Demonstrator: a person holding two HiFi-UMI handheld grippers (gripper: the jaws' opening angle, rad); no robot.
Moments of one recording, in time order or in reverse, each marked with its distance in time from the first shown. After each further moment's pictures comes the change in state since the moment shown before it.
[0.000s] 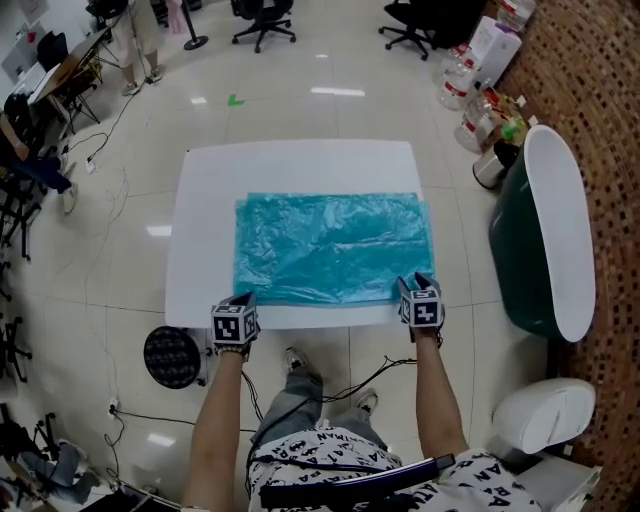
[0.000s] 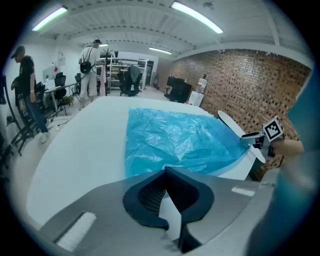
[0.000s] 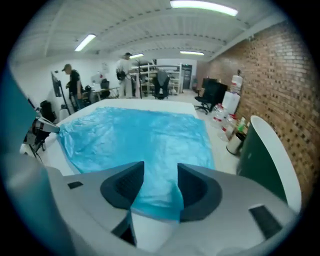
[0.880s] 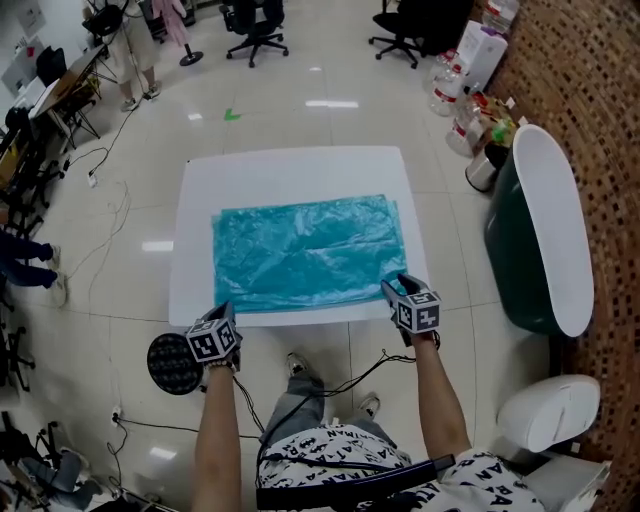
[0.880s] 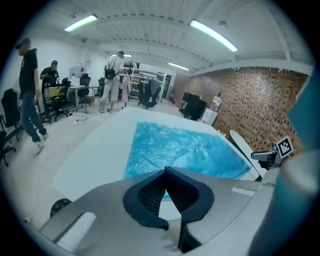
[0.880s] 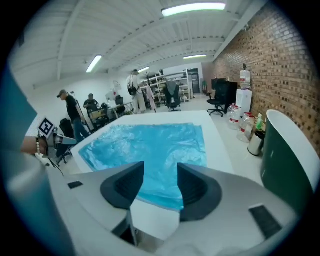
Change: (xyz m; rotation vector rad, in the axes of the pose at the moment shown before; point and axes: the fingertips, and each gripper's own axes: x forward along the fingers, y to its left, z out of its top) left arm -0.060 0.030 -0.002 -0.196 -0.181 0.088; right arm -0.037 0.038 0.020 0.052 -0.134 0.240
